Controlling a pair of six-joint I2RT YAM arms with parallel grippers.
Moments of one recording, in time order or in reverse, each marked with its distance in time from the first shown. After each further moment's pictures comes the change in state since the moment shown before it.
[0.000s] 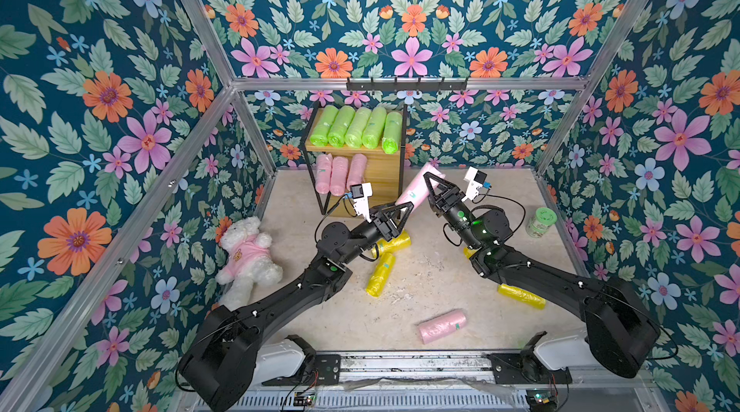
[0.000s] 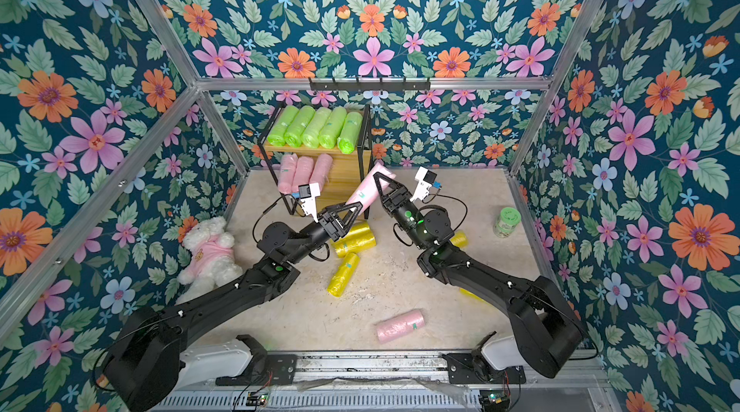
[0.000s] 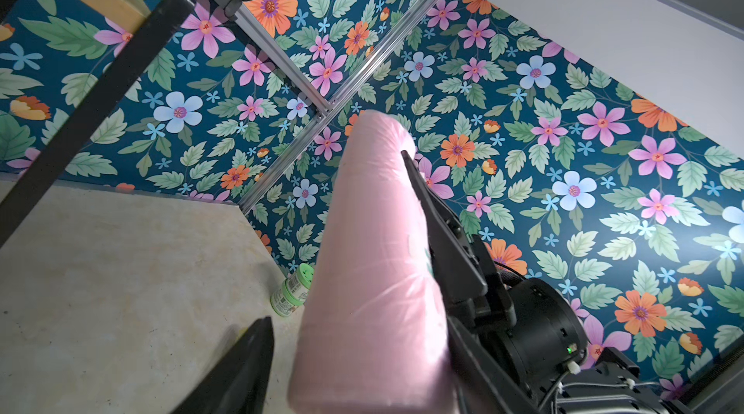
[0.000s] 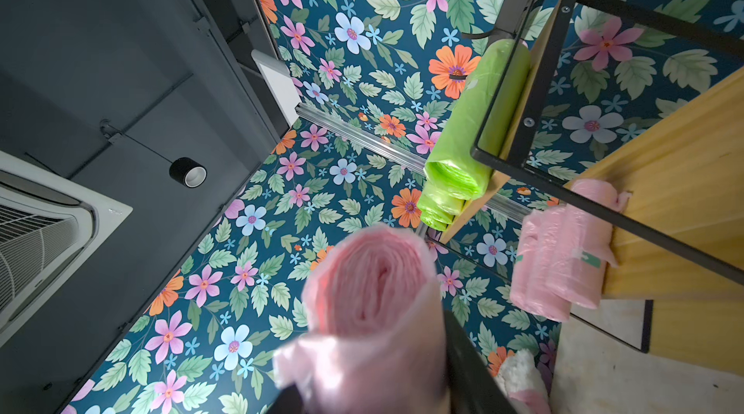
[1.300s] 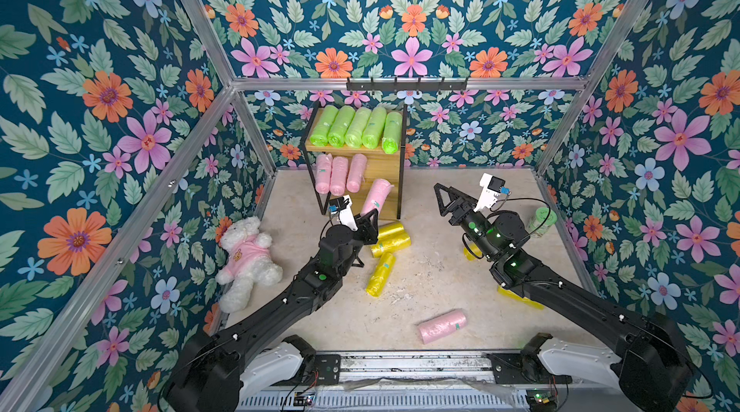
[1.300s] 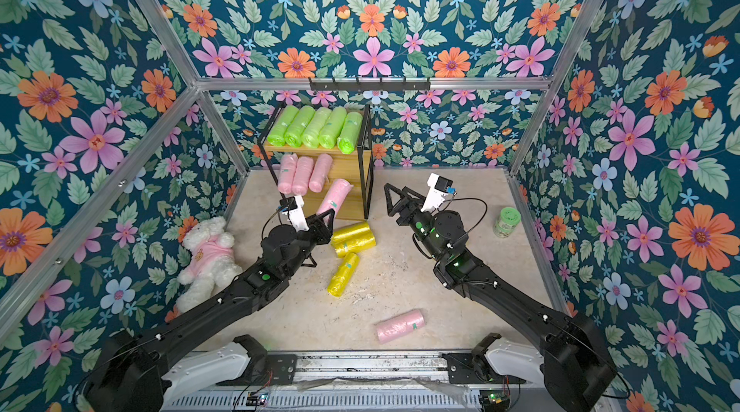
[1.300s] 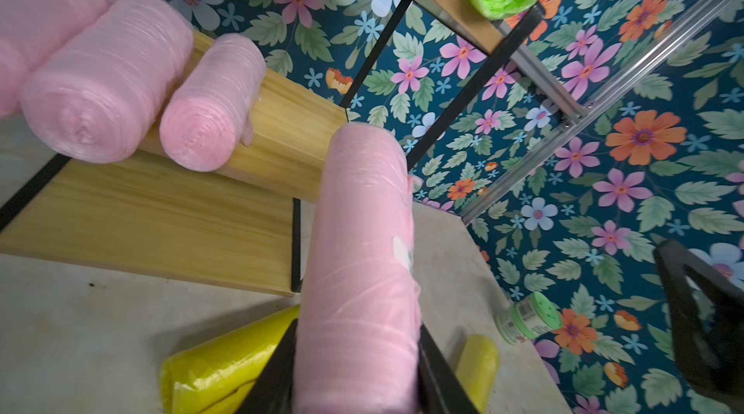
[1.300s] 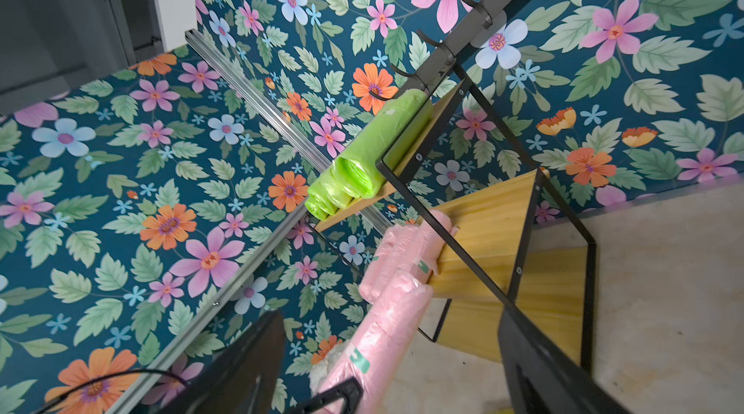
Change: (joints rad) left arm 0.012 -0.122 -0.027 -0.541 -0.570 0.301; right arm -0.032 -0.240 -0.076 -0.408 0.100 -0.509
